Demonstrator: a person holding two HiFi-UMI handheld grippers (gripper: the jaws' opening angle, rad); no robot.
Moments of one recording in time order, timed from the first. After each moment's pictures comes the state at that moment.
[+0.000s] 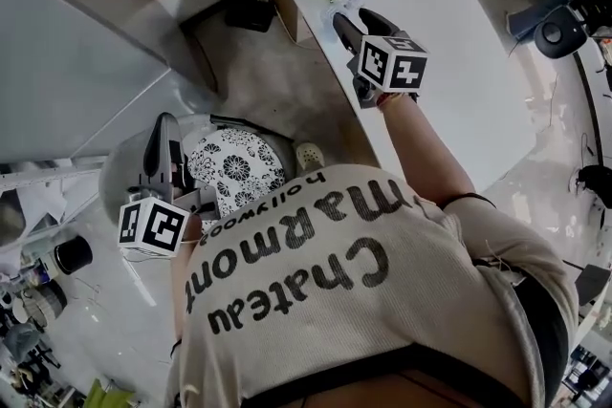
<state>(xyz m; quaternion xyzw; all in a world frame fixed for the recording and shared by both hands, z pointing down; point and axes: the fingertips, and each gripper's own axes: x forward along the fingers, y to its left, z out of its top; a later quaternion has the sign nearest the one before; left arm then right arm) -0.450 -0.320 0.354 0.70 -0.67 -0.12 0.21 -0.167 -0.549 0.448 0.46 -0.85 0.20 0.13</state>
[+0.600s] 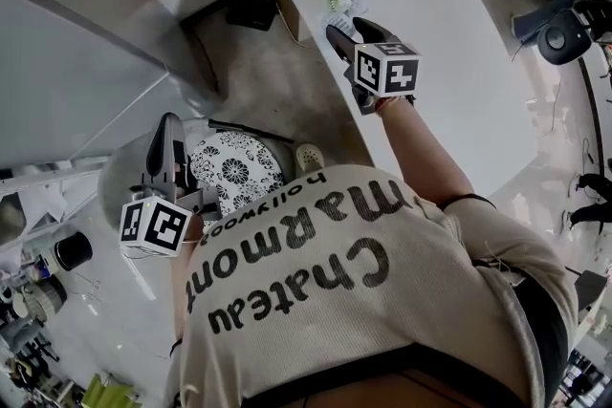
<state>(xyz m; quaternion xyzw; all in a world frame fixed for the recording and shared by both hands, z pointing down) -0.441 -0.345 0.365 0.70 -0.67 -0.10 0.22 -0.178 -0.561 0.485 0.42 -0.87 0.21 0.17</state>
